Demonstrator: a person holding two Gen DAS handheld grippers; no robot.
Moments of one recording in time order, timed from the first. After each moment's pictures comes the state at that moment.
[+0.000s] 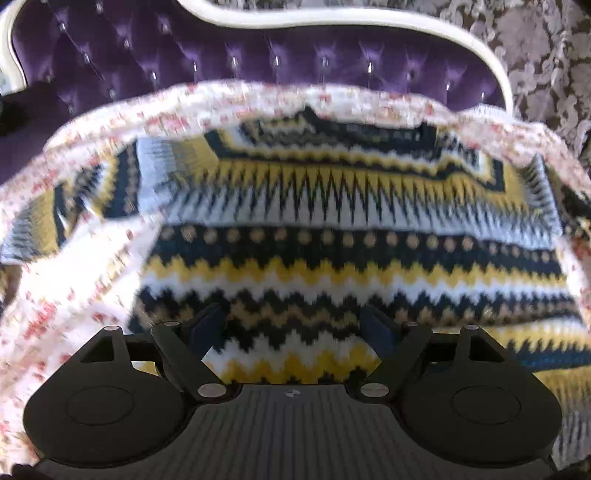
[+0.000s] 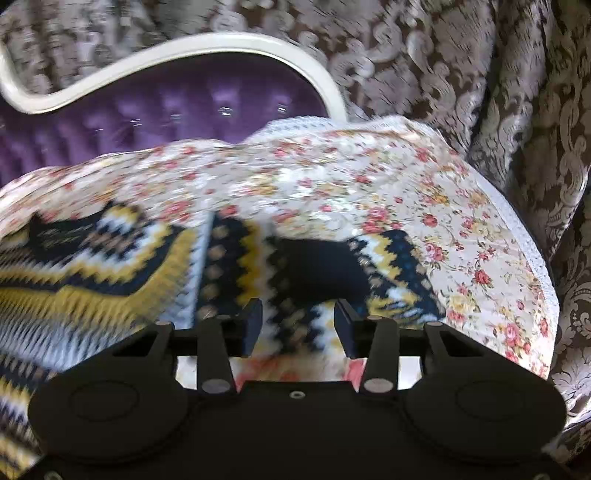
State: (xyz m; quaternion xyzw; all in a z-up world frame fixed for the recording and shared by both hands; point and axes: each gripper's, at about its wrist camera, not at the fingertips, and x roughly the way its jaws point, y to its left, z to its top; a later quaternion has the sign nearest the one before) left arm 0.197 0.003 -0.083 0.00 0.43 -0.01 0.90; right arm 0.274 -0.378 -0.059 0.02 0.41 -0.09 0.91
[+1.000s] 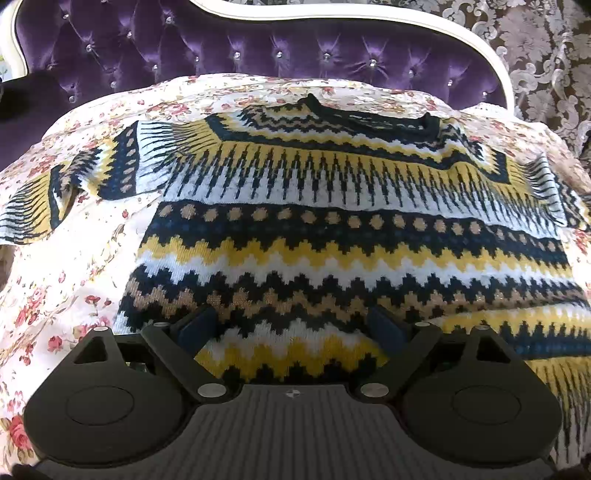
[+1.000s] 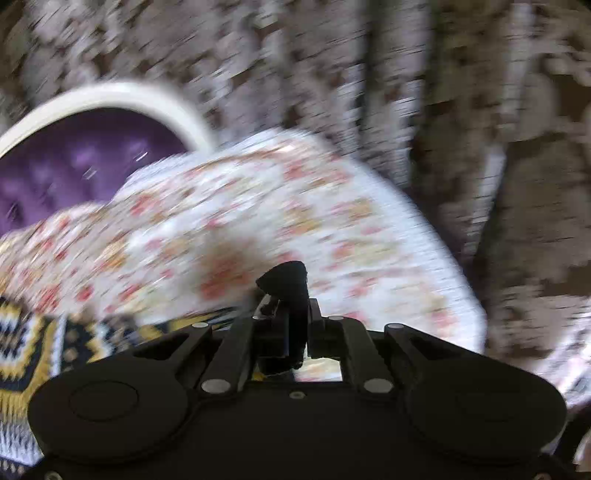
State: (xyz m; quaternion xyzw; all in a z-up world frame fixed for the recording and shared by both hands) left arm 0.187 0.008 -0.095 -0.01 0.43 -0.01 0.91; right arm 0.277 -0.513 -0.024 0.07 0.39 -0.23 0.89
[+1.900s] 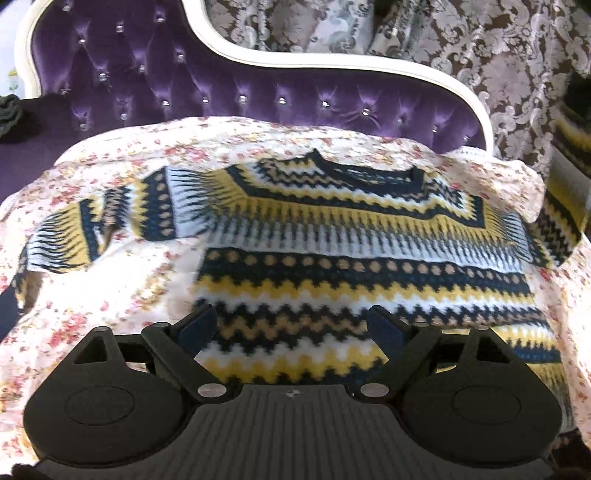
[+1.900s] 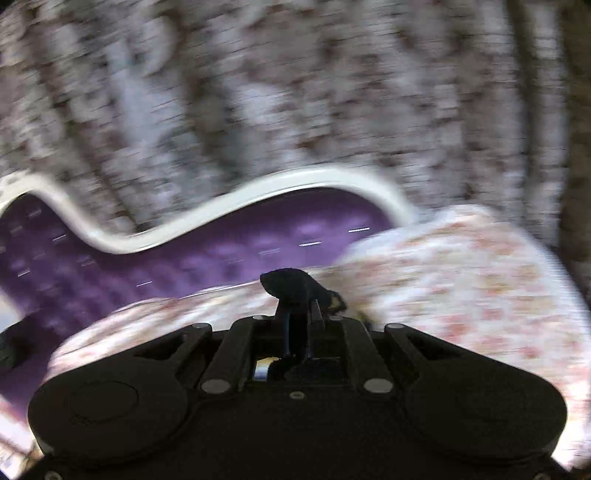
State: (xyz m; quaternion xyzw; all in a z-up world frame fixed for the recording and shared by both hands) left arm 0.155 0.047 -0.043 -0.03 0.37 -0.03 0.93; right arm 0.284 -0.324 0.121 0.15 0.31 0.02 0.94
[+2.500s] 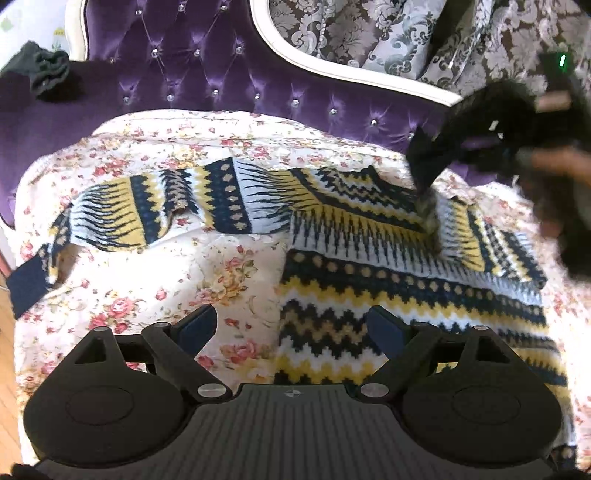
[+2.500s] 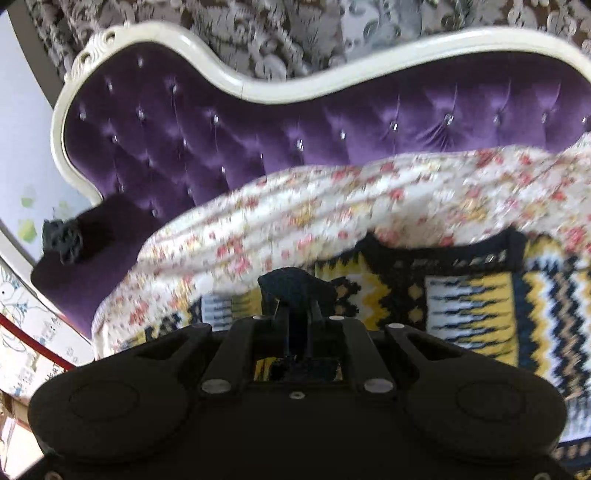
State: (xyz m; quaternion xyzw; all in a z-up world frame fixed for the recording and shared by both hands) left arm 0.151 0.121 -0.049 -0.10 0.36 -0.01 0.93; right arm 0.336 -0.085 -0.028 0.14 0.40 0.20 0.88
